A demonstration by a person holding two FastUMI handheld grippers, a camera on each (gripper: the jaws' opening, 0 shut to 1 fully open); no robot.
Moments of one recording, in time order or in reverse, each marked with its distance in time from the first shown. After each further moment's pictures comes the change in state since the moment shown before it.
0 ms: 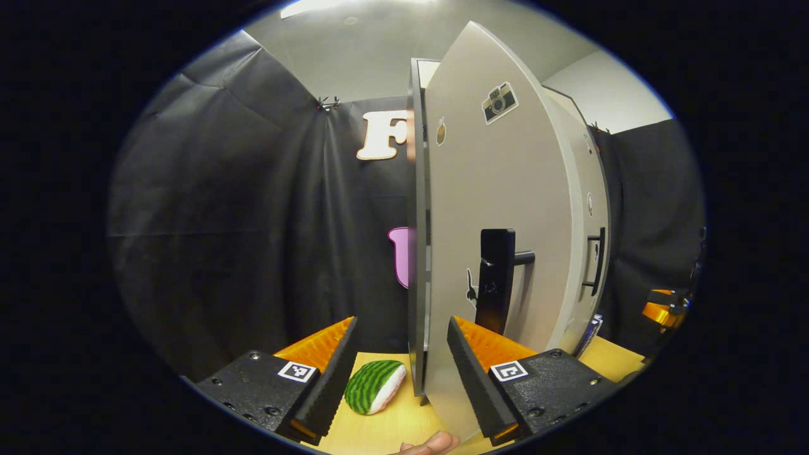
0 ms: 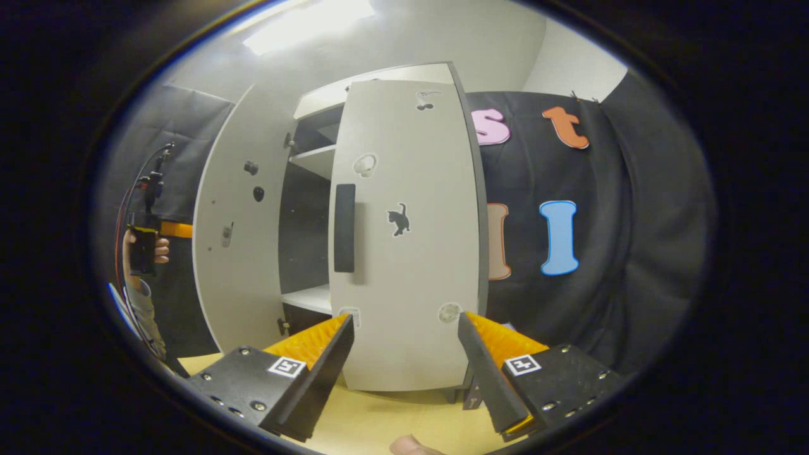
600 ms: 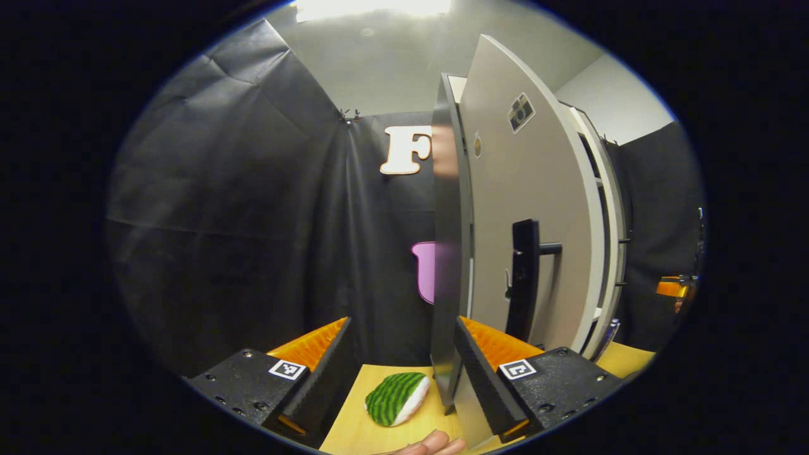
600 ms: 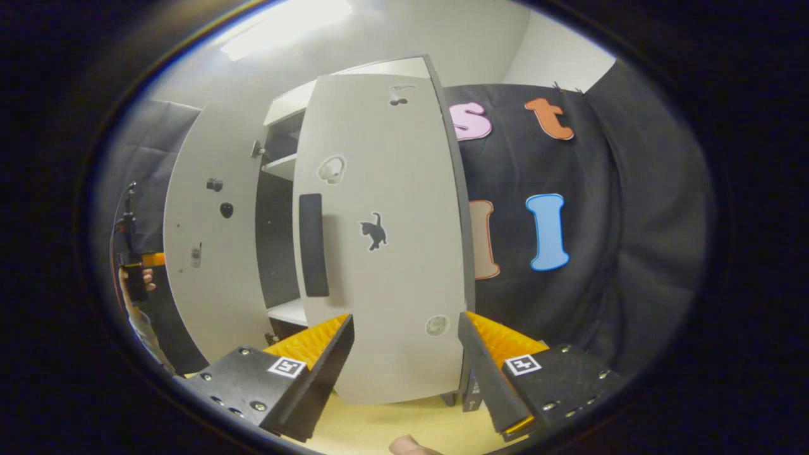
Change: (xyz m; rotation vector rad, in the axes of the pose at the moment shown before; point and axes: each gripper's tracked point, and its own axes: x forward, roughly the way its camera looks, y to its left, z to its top) left arm -0.001 0.057 -0.001 -0.017 -0.107 0.008; right arm 0.025 -0.017 0.019 0.051 0.018 -0.063
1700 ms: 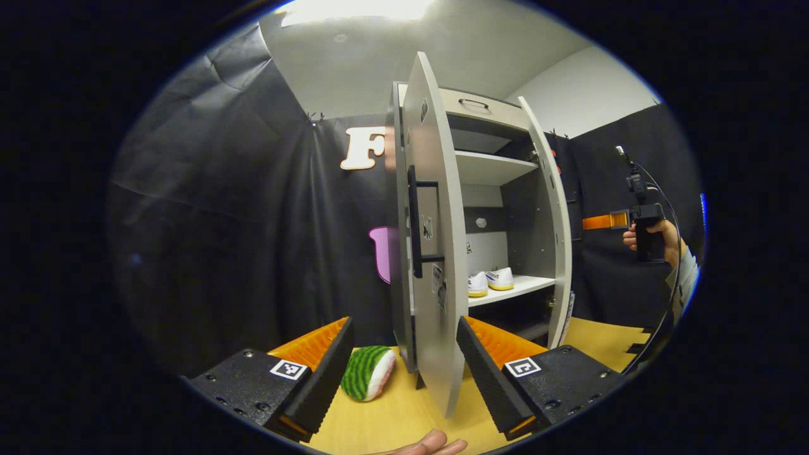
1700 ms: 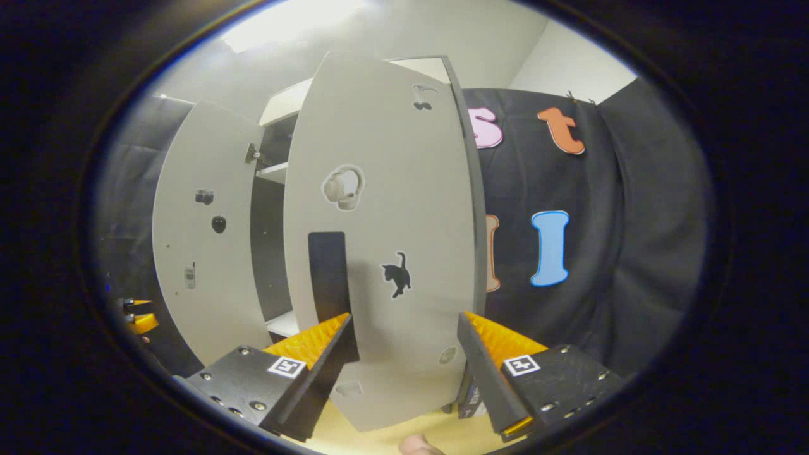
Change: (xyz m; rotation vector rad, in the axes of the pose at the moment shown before) left arm -0.104 -0.040 -0.070 0.063 -0.018 -0.116; right arm 0.022 0.028 0.057 -0.027 0.032 -0.048
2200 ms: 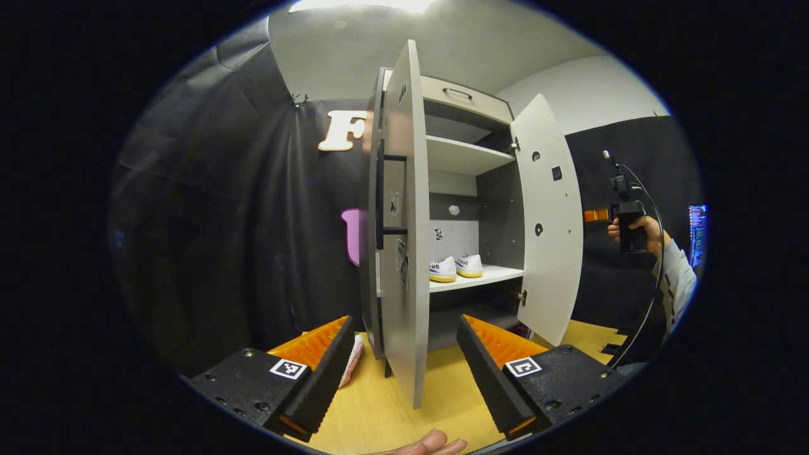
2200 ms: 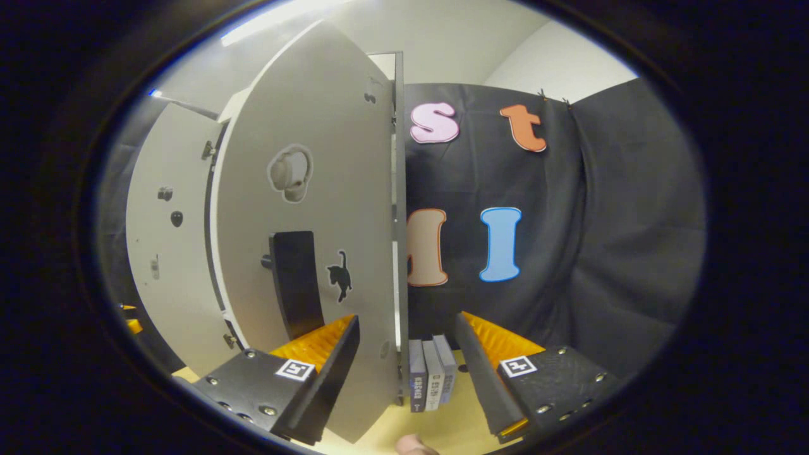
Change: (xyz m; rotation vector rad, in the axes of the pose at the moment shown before) left arm -0.006 -0.041 -0.034 -0.075 0.067 -0.142; right arm -0.014 -0.100 0.015 -0.035 0.046 -0.143
